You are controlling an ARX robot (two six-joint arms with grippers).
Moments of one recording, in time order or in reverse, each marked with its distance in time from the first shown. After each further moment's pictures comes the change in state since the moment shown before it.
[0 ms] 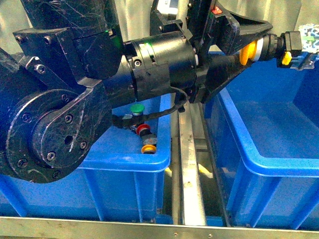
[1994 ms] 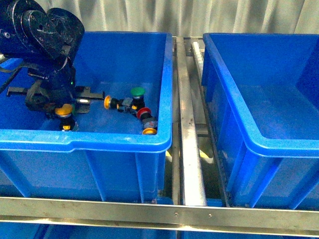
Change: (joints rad) left arm 0.338 0.297 0.670 -1.544 -1.111 0.956; right arm 0.151 -0.466 -0.218 -0.578 -0.125 0.441
